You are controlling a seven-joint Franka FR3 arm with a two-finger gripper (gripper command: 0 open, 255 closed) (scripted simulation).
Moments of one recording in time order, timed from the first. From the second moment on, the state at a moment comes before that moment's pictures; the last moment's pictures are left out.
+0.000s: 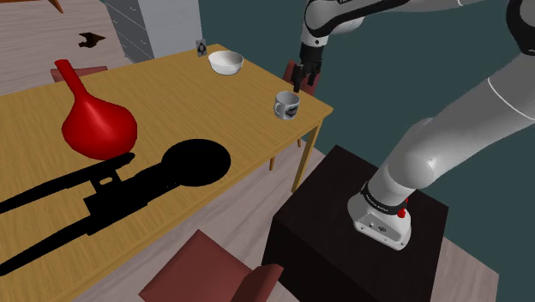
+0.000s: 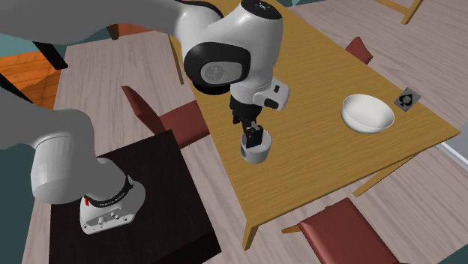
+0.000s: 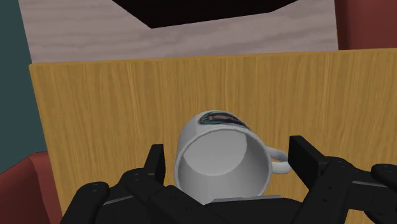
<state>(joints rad) -0.08 -0.28 -0.19 -2.35 -0.03 2.02 -0.16</state>
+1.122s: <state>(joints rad) -0.09 0.03 -0.24 -2.27 0.06 2.24 -0.27</state>
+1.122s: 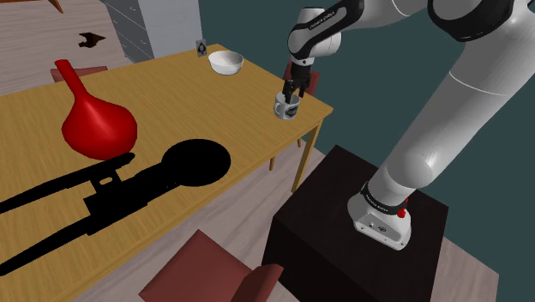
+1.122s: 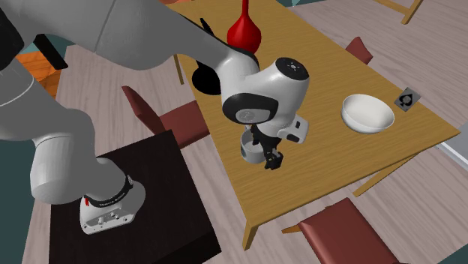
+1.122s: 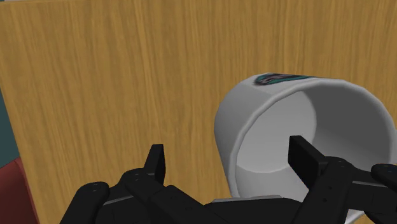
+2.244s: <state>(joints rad) -0.09 0.01 -0.24 -2.26 0.05 2.21 -0.26</state>
